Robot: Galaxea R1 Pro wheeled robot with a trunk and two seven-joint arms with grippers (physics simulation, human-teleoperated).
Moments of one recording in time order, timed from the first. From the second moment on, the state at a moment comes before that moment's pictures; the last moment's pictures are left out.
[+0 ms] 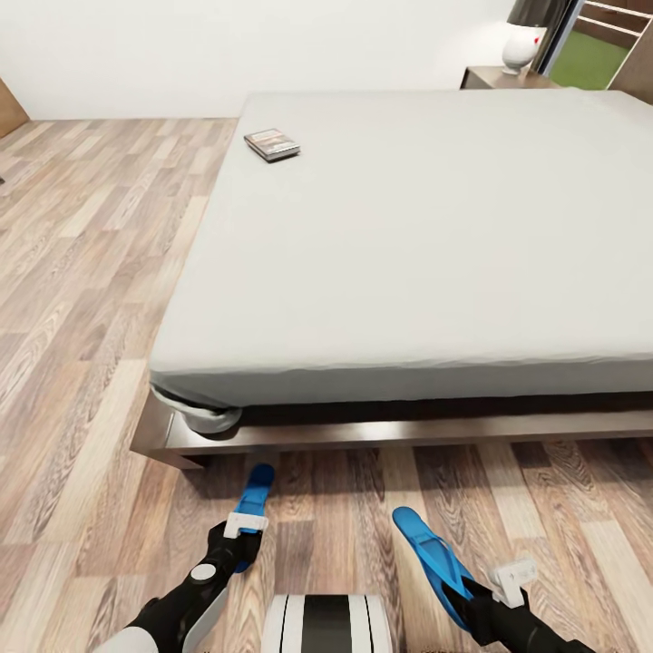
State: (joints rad) left arm -0.54 0.02 -0.47 -0.40 0.31 -0.12 0.13; right arm 0.12 0.00 -0.28 -1.58 0.14 0.41 0.62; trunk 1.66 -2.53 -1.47
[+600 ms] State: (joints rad) left arm -0.54 0.02 -0.47 -0.40 0.31 -0.12 0.13; right arm 0.12 0.00 -0.28 -1.57 0.15 0.33 0.62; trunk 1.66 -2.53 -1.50
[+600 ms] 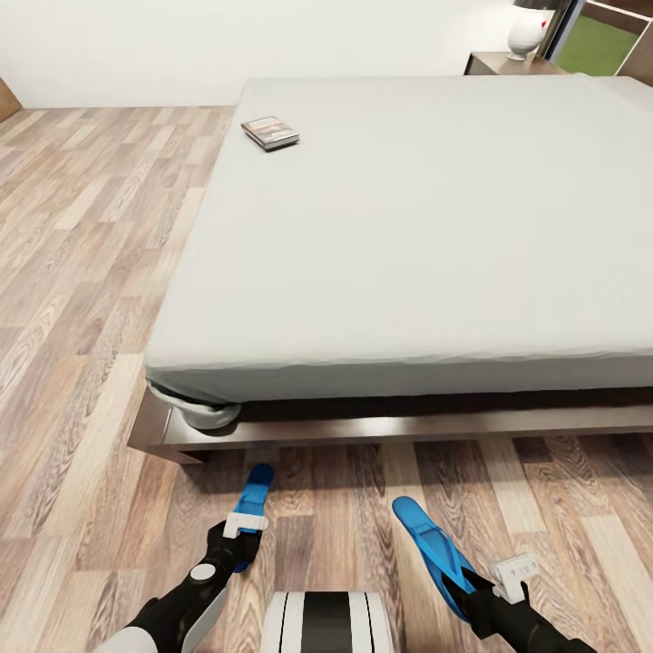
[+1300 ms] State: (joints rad) left arm -0.54 0.02 -0.47 -0.40 0.31 -0.12 0.13; right arm 0.11 0.00 -0.28 -1.57 0.14 0.32 0.61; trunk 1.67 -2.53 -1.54
